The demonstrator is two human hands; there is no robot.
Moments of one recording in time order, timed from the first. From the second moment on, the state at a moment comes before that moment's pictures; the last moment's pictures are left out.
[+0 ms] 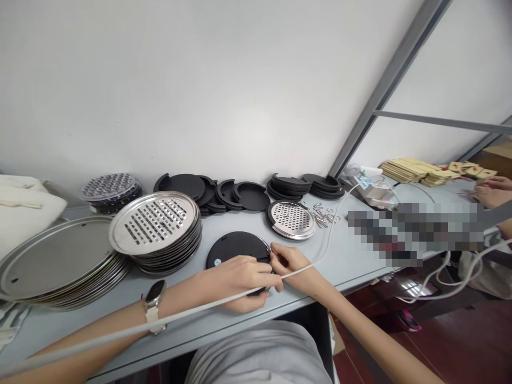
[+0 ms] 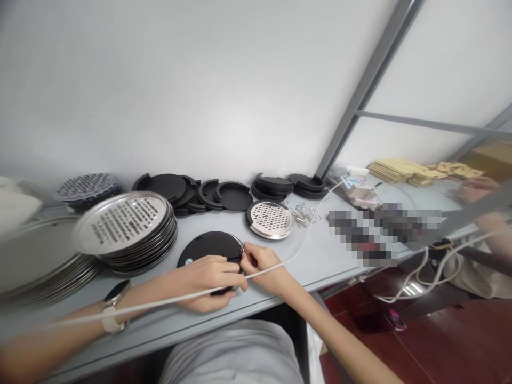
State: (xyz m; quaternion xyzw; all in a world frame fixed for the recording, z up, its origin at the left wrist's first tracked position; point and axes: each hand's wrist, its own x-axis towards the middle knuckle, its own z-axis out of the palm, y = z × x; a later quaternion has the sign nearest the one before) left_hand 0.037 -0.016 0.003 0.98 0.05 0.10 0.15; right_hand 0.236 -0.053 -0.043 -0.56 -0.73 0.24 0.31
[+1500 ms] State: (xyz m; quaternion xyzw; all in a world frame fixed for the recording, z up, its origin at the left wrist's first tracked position) left_hand 0.037 -0.016 0.003 0.98 0.05 0.11 0.15; right_hand 0.233 -0.053 -0.040 -0.57 -0.73 0.23 0.30
